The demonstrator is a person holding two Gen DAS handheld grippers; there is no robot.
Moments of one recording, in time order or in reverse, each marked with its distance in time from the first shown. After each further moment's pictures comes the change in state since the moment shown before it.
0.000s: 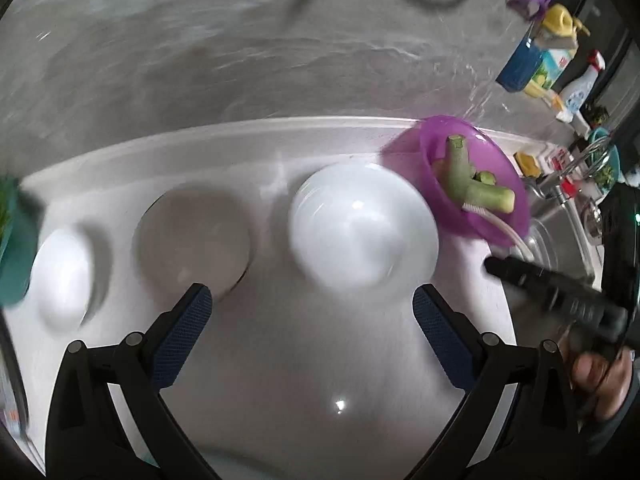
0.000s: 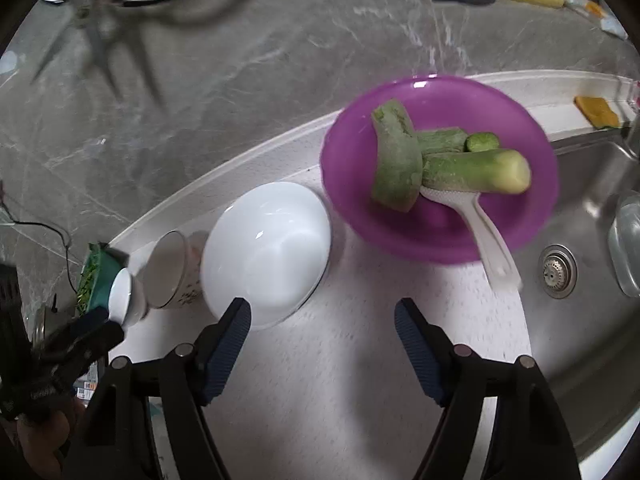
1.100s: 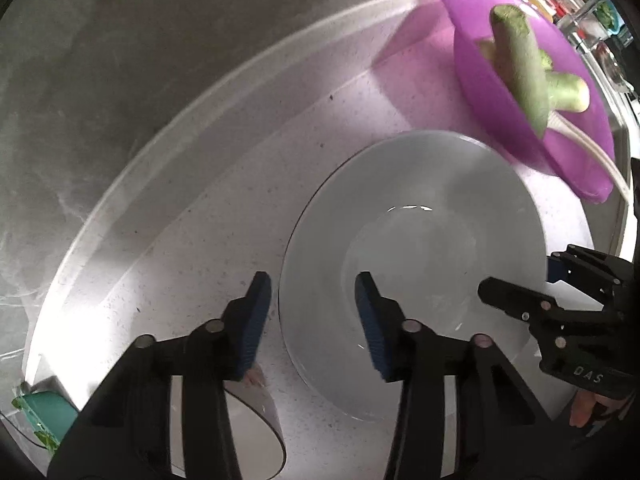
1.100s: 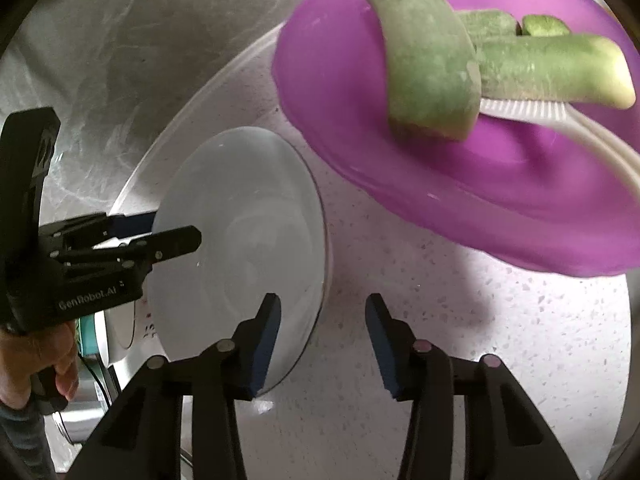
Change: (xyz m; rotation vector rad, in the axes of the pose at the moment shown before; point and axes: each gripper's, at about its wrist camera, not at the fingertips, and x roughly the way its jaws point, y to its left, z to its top) left arm 0.189 -0.025 0.122 0.451 0.417 0.039; right arm 0.105 0.004 0.000 0.180 0.161 0.024
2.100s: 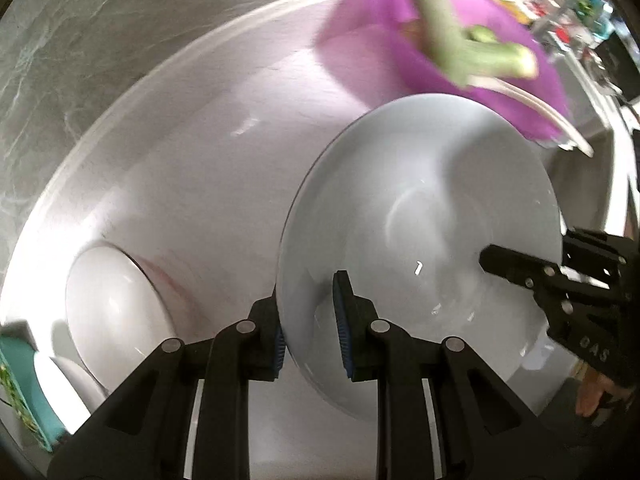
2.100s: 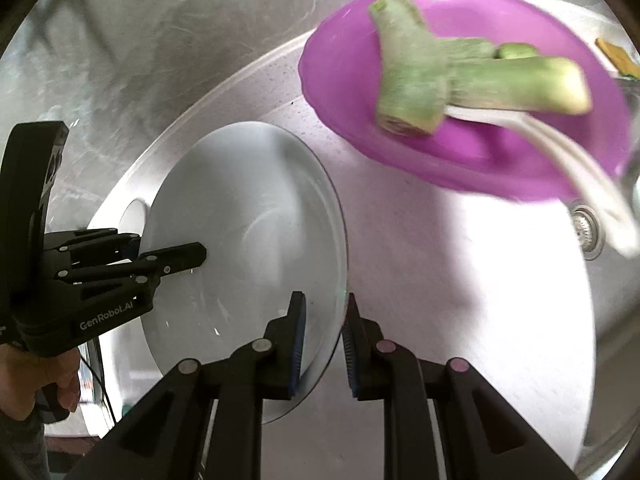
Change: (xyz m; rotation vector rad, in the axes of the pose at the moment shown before) left arm -0.021 -0.054 -0.061 -0.054 -0.066 -0.041; right arm -0.044 0.007 -0.026 -0.141 -0.031 -0.035
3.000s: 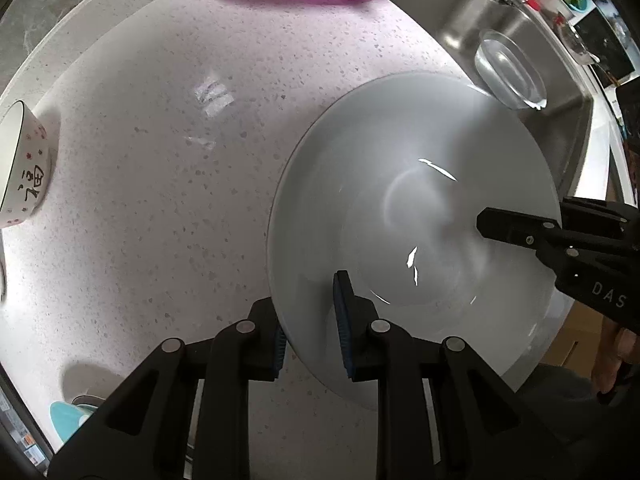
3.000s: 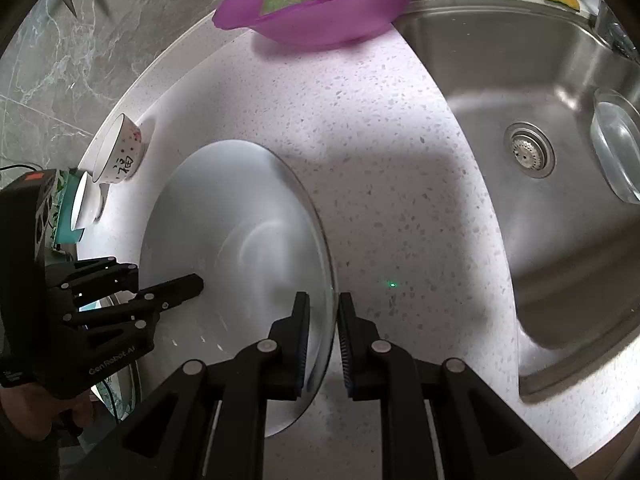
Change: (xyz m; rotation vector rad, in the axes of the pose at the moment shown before) left arm 0.026 -0.150 -0.144 -0.063 0.024 -0.049; right arm -0.039 -0.080 -0.108 -0.005 0.095 -0.034
